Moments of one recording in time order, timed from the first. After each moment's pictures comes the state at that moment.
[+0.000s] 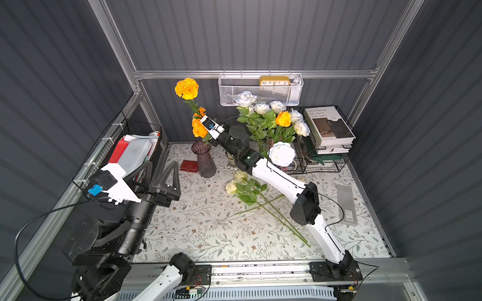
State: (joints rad) left arm -0.62 0.54 1.30 -0.45 -0.29 -0.23; right arm 0.83 2.45 2.50 0.16 0.09 -0.52
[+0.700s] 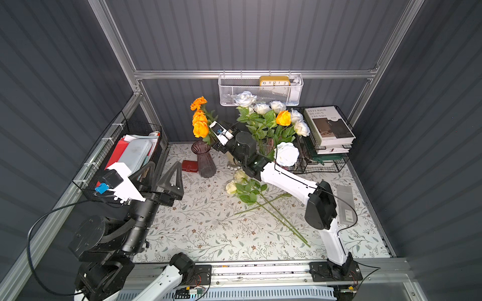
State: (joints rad) left arm -0.62 0.54 1.28 -0.45 -0.29 -0.23; right arm 0.86 2.11 1.95 0.28 0.21 -0.49
